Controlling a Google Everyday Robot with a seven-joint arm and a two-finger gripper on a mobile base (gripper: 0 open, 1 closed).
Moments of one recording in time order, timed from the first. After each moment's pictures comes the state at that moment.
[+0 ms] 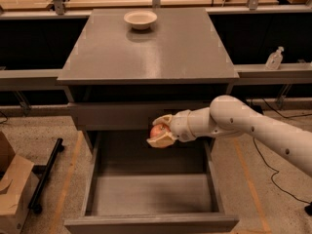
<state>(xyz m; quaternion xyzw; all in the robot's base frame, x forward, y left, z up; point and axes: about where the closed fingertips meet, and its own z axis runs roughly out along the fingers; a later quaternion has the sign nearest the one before) 0.597 -0.006 0.671 -0.55 0.68 0.26 0.40</state>
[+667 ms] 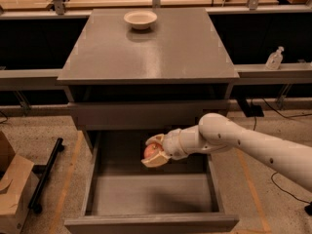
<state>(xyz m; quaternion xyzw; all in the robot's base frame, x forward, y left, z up) 0.565 0.019 0.600 -0.58 0.67 0.29 0.36</state>
